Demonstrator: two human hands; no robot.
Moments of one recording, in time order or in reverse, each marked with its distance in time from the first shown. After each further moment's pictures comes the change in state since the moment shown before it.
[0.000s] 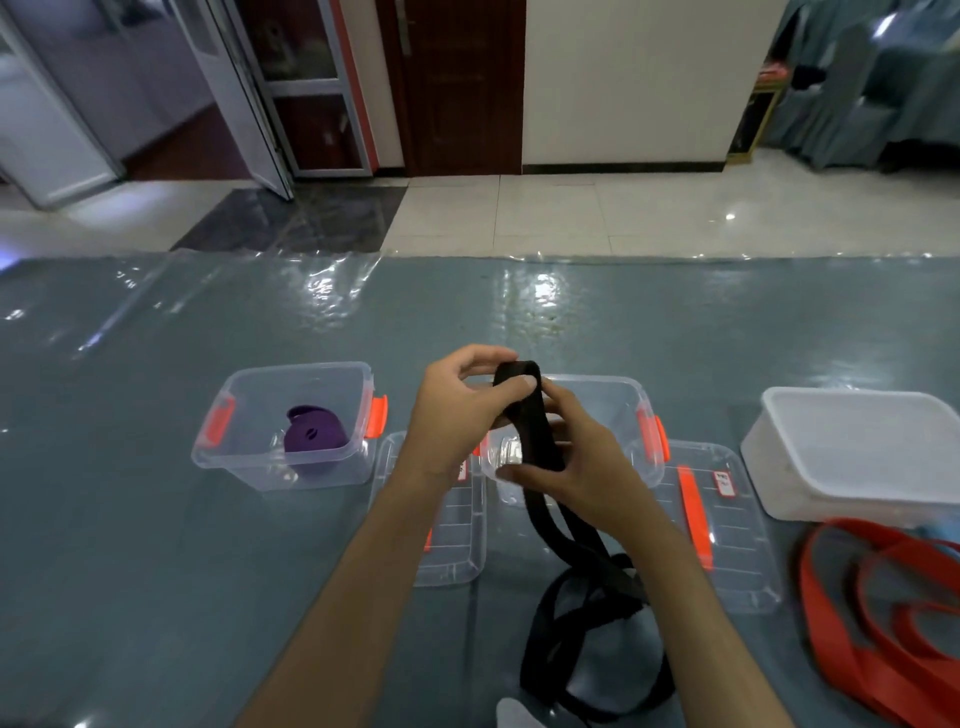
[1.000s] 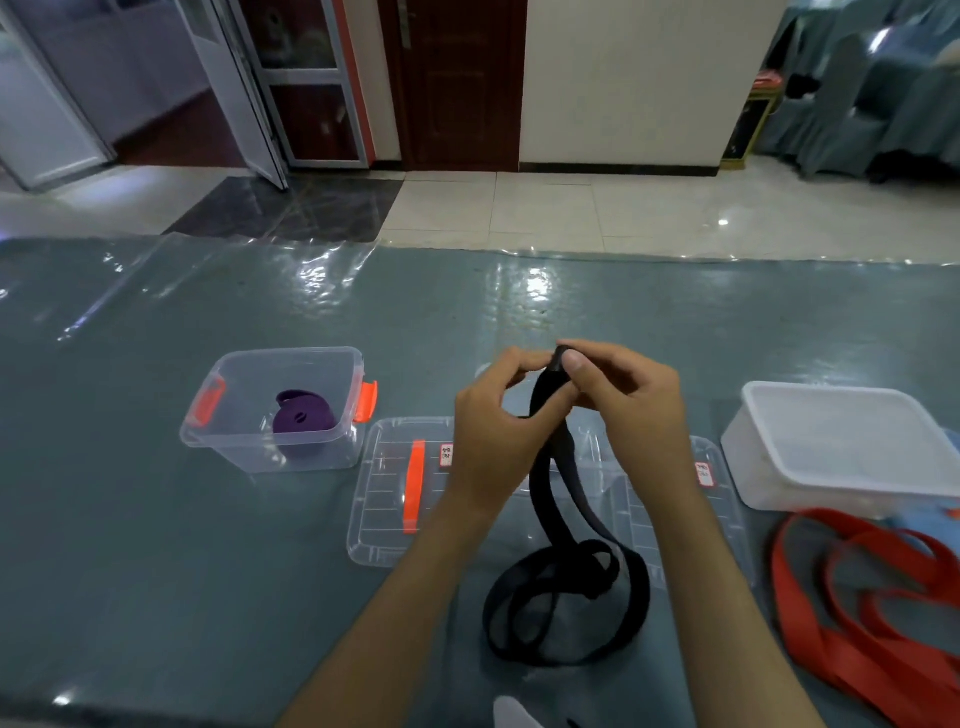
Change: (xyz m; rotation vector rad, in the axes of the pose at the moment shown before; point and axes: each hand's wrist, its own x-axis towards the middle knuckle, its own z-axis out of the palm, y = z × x) left_hand -0.033 -0.029 0.050 0.071 0.090 0.534; right_hand -0.008 -0.044 -0.043 0.281 0.363 -0.038
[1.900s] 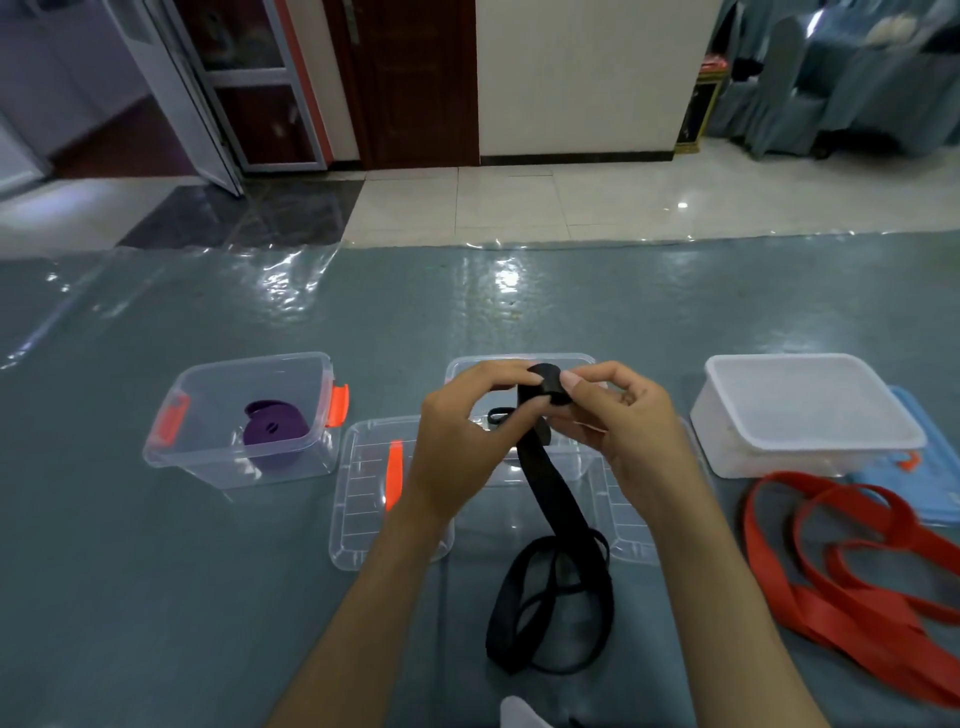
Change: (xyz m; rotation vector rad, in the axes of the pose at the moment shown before) left_hand -0.006 -0.016 -0.013 0.057 -0.152 0.258; right_hand -0.033 -0.010 -0.020 0.309 0.061 0.369
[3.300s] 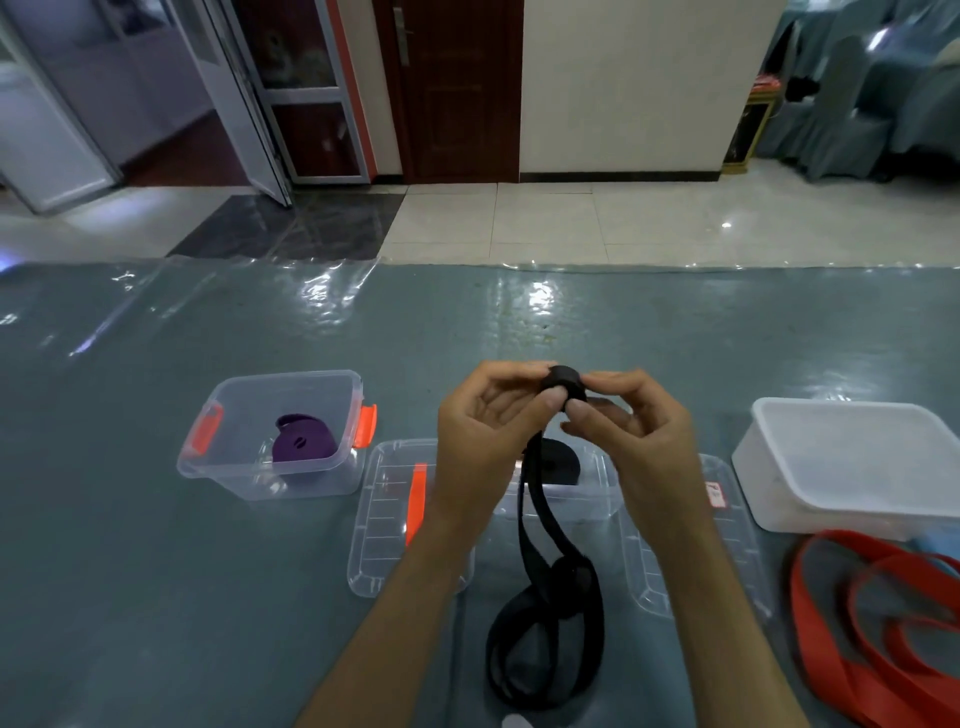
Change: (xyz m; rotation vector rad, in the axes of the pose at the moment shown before) left_hand 0.029 0.009 0.002 -0.591 0.152 -0.369; right_hand 0.029 0.001 0.016 -0.003 -0.150 -0.287
